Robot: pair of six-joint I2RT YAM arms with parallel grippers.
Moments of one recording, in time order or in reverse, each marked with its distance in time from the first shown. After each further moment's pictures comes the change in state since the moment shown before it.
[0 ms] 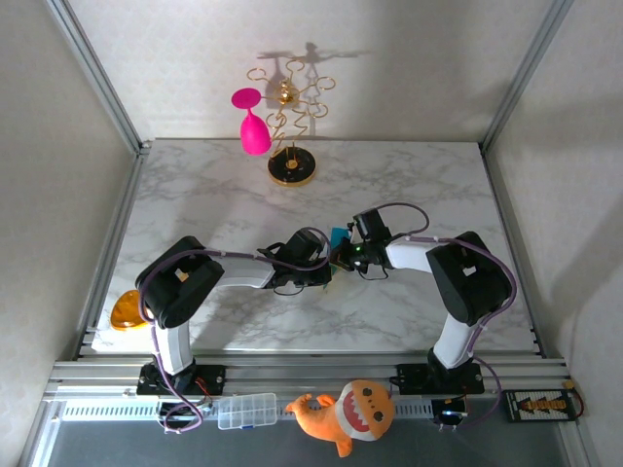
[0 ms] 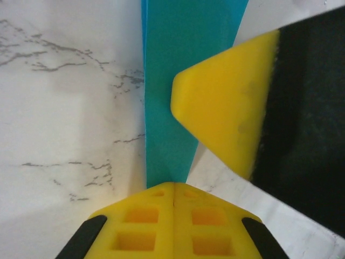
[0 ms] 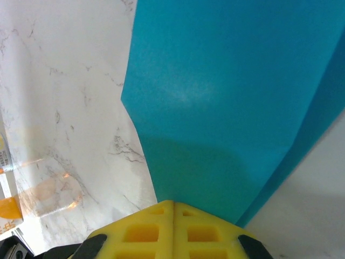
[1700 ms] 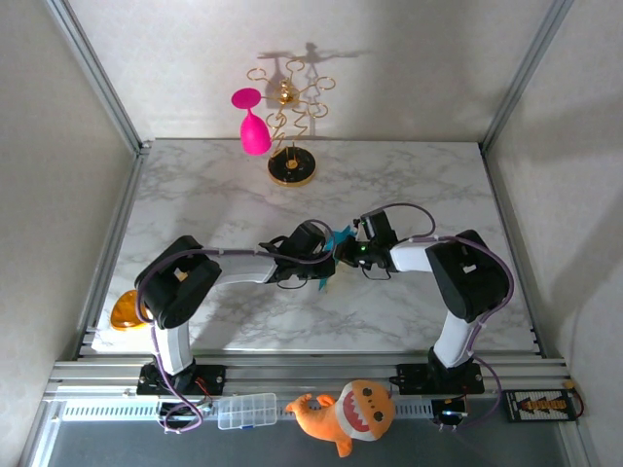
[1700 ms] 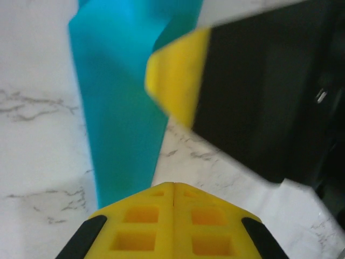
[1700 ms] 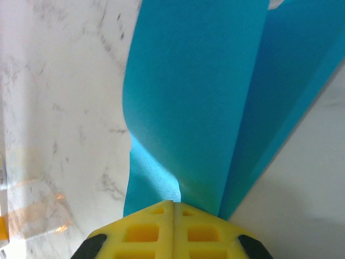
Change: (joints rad) left arm 0.006 -0.006 0.075 -0.049 -0.021 0.033; right arm -0.041 0.020 -0.061 0.180 0.029 -0.043
